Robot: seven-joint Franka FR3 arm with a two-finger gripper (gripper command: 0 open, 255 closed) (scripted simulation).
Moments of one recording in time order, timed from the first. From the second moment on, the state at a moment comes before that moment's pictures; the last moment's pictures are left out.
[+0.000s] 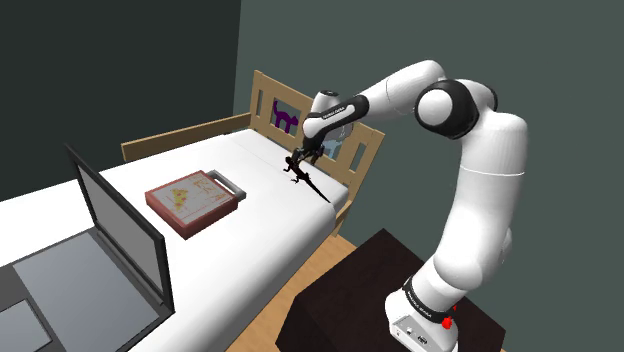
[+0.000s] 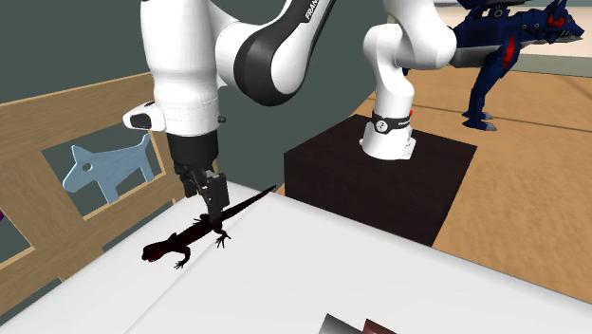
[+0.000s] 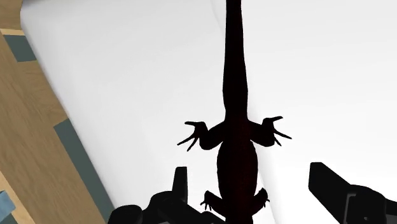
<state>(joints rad) -0.10 0.44 -0.05 -1.94 -0.01 2.46 -0.06</state>
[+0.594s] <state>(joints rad) -0.10 0.53 -0.05 -1.92 -0.01 2.54 -0.06</state>
